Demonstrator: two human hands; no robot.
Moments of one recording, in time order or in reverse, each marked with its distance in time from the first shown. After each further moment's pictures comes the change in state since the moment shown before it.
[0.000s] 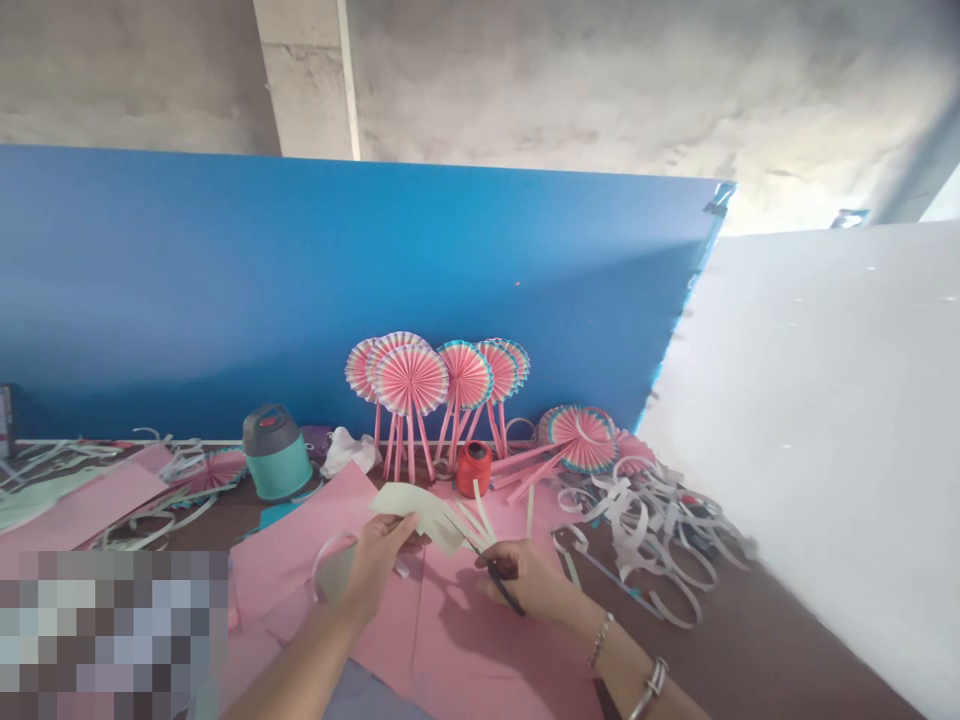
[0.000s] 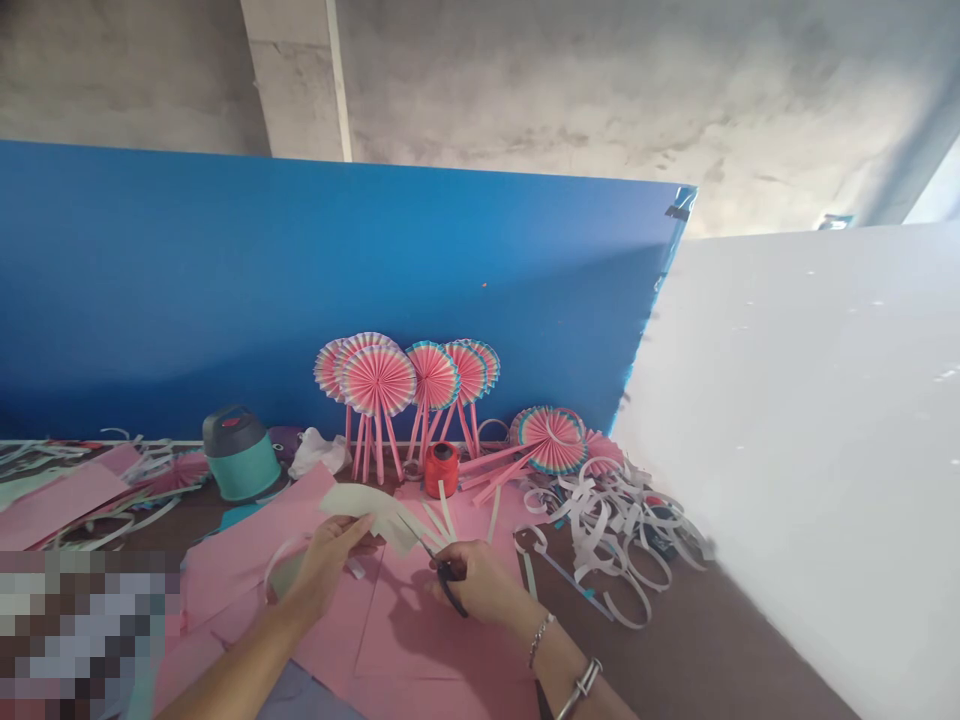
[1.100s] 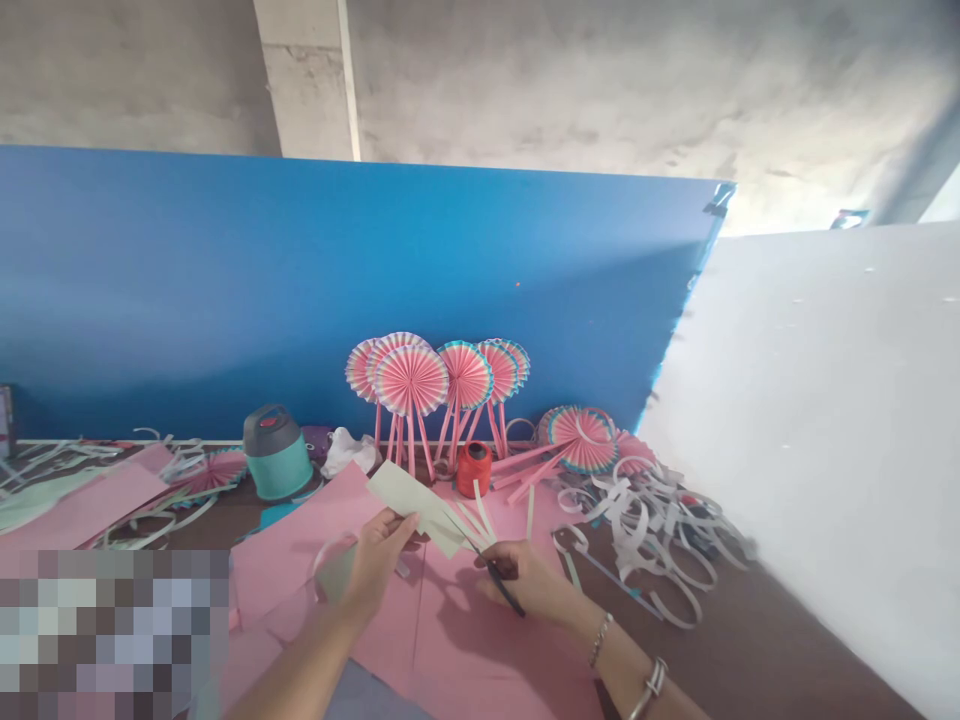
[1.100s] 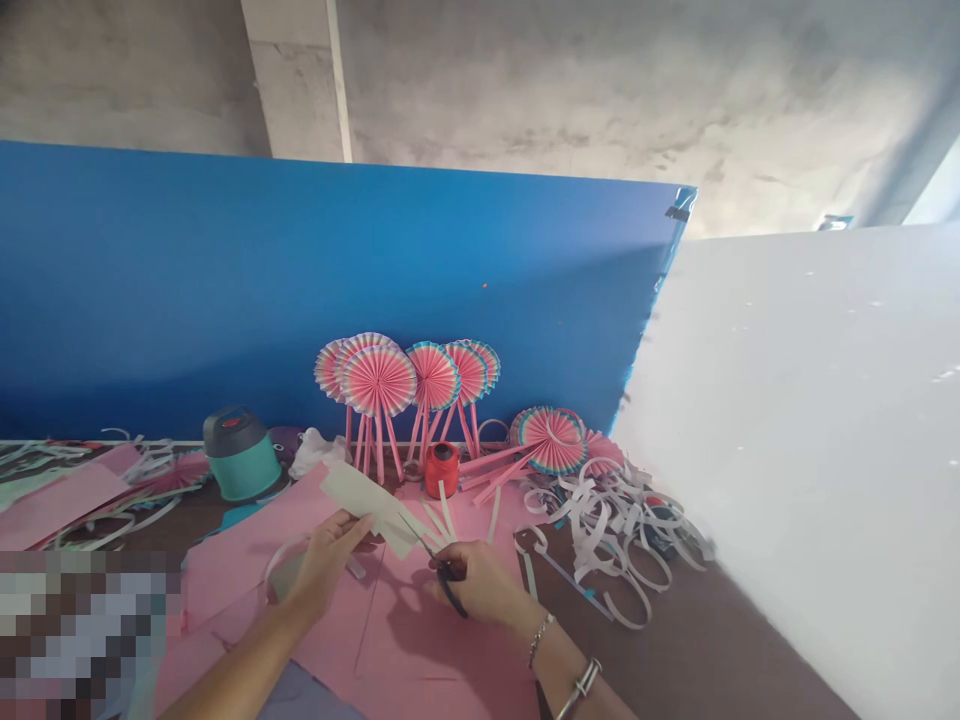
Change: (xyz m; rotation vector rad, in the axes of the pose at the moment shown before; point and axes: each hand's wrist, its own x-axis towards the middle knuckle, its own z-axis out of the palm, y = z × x) left_hand 0.000 0.003 0.001 -0.047 -0.018 0.117; right_hand -0.001 -0.002 0.000 -0.027 0.013 0.003
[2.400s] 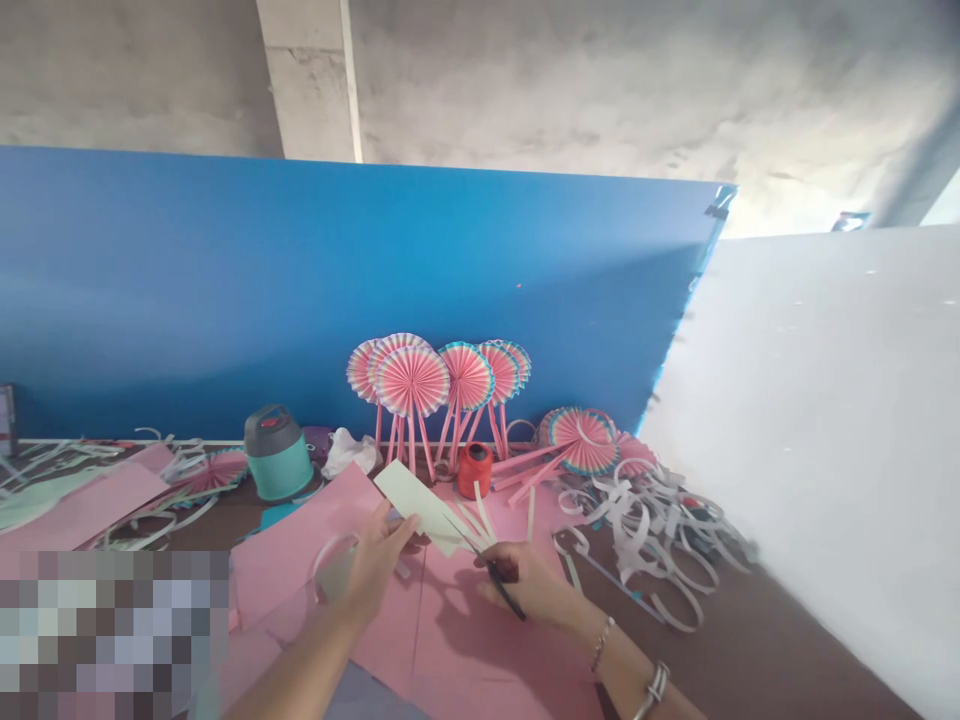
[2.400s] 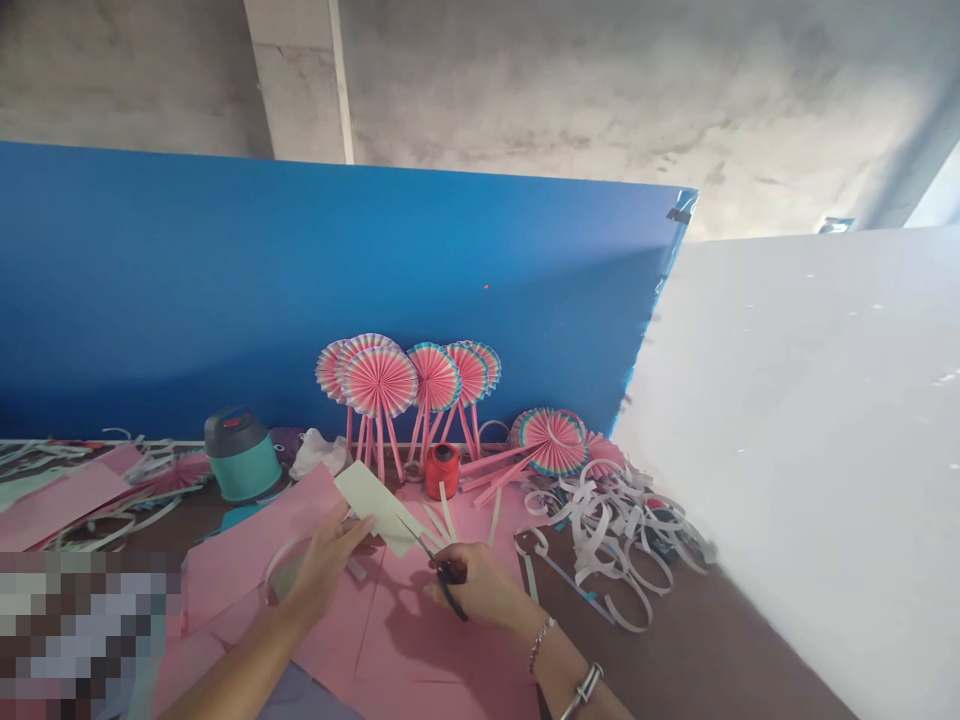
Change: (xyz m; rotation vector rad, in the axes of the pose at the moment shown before) left_hand -0.003 0.006 0.000 0.052 -0.026 0.001; right_hand -0.001 -0.001 -0.001 -0.022 0.006 -0.082
